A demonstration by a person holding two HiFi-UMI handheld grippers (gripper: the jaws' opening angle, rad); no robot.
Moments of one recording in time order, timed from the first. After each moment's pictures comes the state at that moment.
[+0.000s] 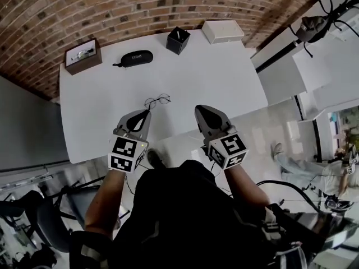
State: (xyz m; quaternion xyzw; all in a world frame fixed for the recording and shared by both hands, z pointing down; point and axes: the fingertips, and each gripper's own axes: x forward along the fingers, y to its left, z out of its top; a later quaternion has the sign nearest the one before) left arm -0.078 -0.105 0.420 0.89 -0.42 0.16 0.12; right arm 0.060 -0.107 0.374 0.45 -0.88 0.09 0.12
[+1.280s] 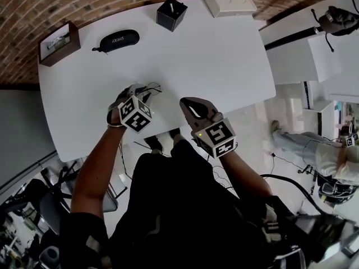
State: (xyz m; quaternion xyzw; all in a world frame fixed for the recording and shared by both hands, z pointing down) left arm -0.022 -0.208 0.625 0.83 -0.26 0.48 0.07; right arm 0.066 -0.170 0.488 0.37 -0.89 0.17 0.21
